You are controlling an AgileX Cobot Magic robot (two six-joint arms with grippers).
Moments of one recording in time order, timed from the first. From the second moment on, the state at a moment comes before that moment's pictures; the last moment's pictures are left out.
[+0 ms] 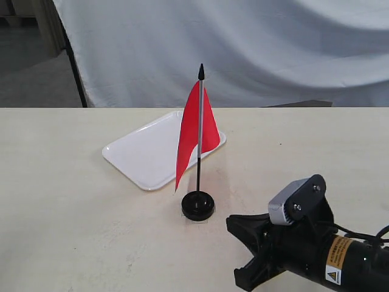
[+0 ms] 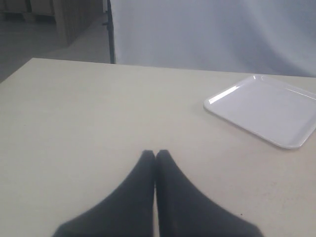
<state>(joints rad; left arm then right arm) -0.06 0.00 0.00 0.16 0.33 -0.25 0.45 1.66 -0.26 -0.46 -0.97 0.29</state>
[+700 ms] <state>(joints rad) -0.06 0.00 0.00 0.16 0.33 -0.25 0.45 1.72 -0.45 -0.41 -0.93 0.20</state>
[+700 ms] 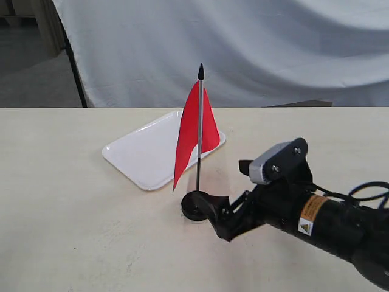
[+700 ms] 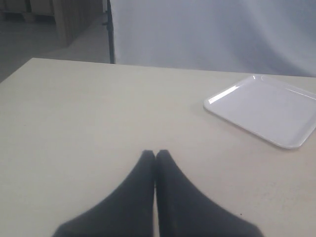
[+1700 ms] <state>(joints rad) -0.06 0.00 0.00 0.16 0.33 -0.25 0.47 2.06 -0.79 -0.43 -0.94 0.05</state>
